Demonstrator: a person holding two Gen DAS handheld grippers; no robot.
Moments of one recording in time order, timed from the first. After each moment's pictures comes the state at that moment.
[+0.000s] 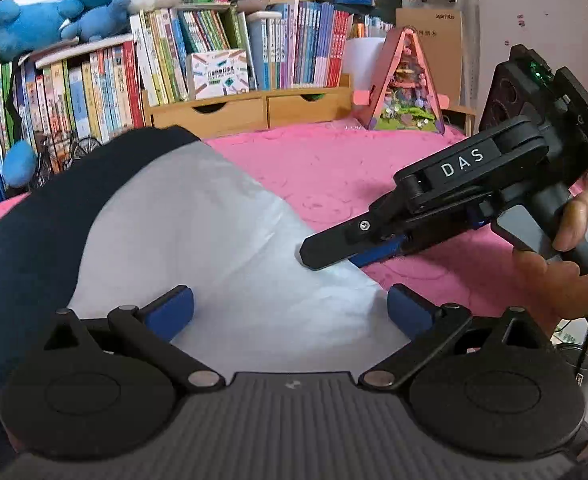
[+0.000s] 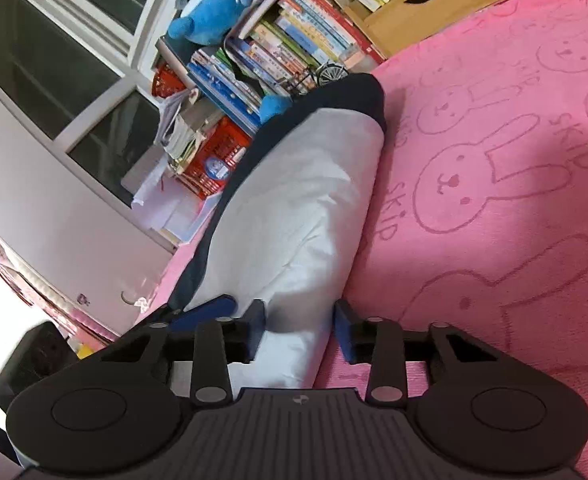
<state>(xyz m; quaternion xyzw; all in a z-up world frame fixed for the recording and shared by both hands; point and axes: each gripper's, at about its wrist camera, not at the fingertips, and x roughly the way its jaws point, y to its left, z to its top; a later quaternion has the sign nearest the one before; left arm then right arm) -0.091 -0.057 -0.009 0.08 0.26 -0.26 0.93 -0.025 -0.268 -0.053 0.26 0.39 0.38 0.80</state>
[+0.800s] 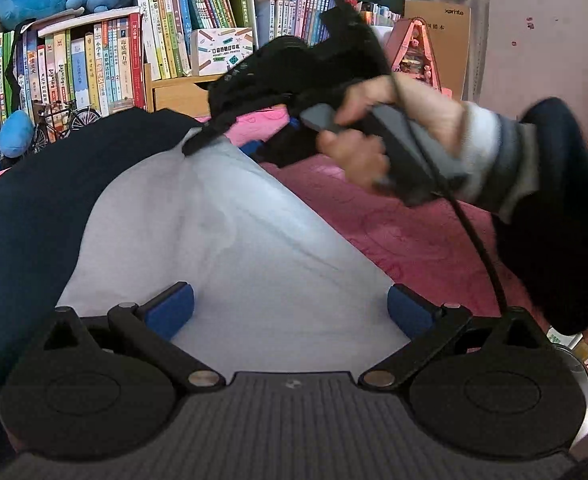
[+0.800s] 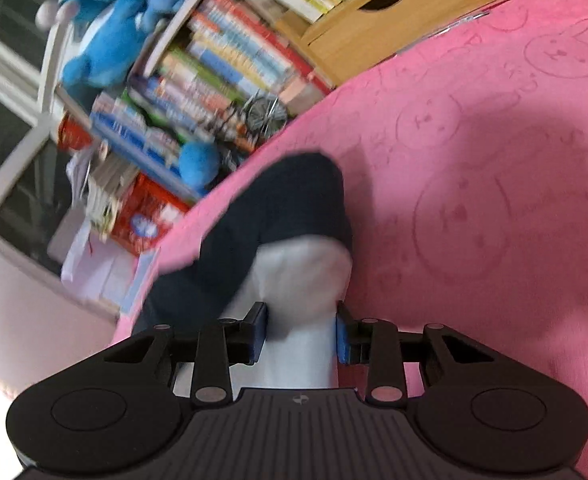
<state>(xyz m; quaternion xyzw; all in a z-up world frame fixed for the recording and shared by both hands) -0.087 -0.051 -0.011 0.06 0.28 -0.26 0.92 0.128 -0.219 -0.052 0.30 0.42 0.27 0.81</state>
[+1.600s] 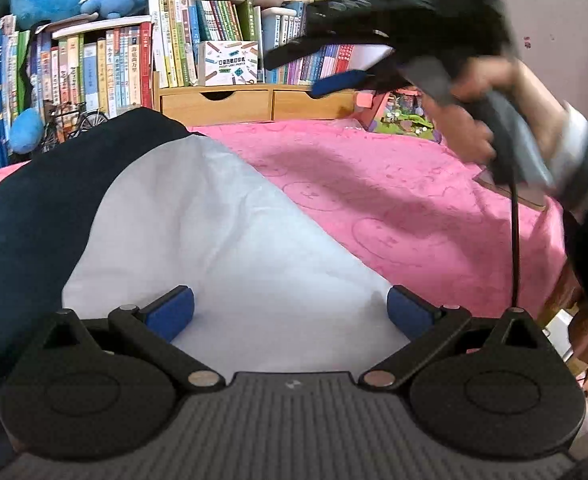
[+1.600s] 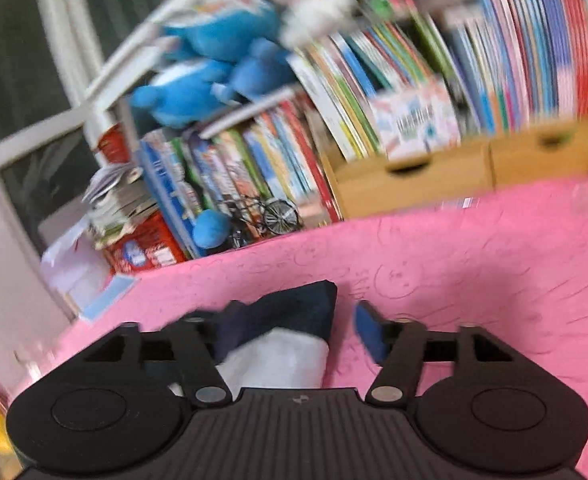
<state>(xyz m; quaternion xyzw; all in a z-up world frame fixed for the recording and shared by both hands) -0.116 -0.034 0.002 0.03 0.28 -0.26 0.92 0.021 -0.239 0.047 0.11 0.25 0.25 0.93</state>
